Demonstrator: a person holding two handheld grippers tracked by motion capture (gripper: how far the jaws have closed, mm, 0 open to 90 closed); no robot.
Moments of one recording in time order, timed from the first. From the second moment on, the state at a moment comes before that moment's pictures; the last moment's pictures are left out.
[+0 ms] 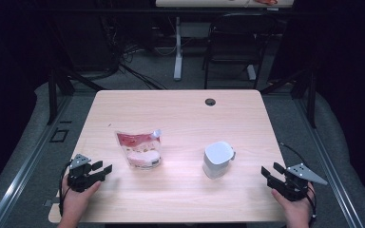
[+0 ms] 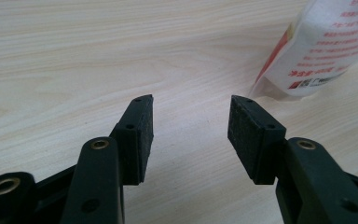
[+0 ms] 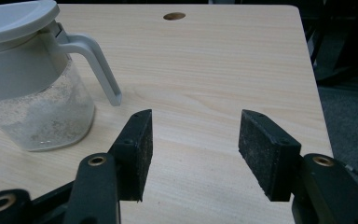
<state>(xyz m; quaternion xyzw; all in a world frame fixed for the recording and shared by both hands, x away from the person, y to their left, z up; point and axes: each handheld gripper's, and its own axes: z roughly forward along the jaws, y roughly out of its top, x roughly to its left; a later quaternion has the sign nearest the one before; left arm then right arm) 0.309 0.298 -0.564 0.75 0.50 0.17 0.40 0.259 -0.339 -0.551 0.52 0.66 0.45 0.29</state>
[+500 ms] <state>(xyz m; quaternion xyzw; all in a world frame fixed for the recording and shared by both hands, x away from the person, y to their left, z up) 0.304 0.299 -0.564 0.75 0.50 0.17 0.40 0.271 -0.323 -0.549 0.51 0.68 0.46 0.27</state>
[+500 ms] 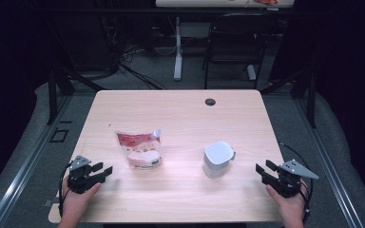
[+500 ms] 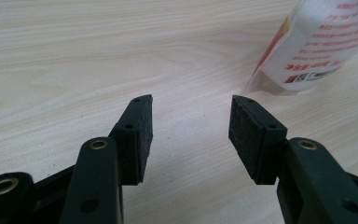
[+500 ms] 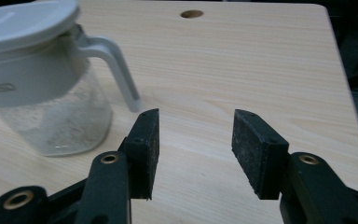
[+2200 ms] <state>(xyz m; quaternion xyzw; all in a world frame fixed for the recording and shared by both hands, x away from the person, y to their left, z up) 0.298 0.295 -0.565 0.75 0.49 0.17 0.40 0.326 -0.252 -0.557 0.45 0.74 0.43 0.26</state>
